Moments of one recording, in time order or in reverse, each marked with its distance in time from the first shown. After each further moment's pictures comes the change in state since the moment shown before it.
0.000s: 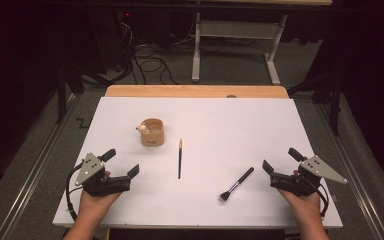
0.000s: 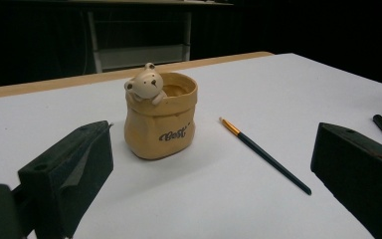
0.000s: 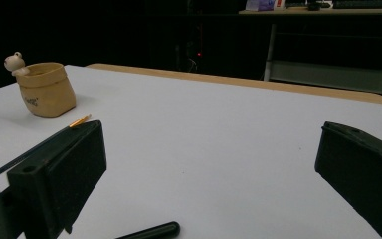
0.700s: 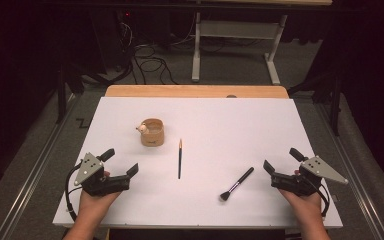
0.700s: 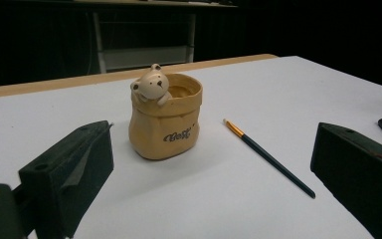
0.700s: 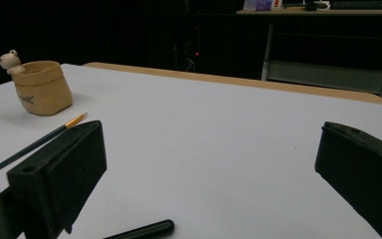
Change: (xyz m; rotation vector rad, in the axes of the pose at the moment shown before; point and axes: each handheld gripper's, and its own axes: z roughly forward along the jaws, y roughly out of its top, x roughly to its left) left arm 0.001 0.000 0.000 -0.005 0.011 -0.012; right arm -0.002 -0.001 0.000 0.001 -0.006 -0.008
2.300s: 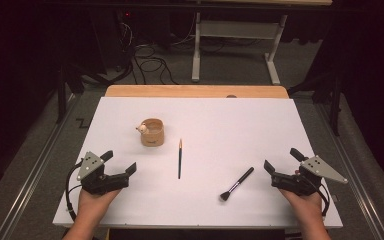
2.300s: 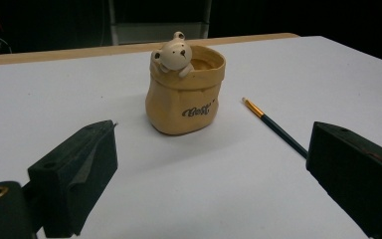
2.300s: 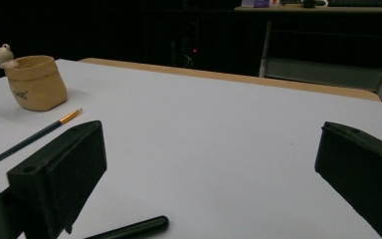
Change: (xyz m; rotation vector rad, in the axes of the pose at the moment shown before) left arm 0.008 -0.004 0.004 0.088 0.056 -0.042; right arm -0.002 -0.002 0.001 0.014 -0.011 -0.005
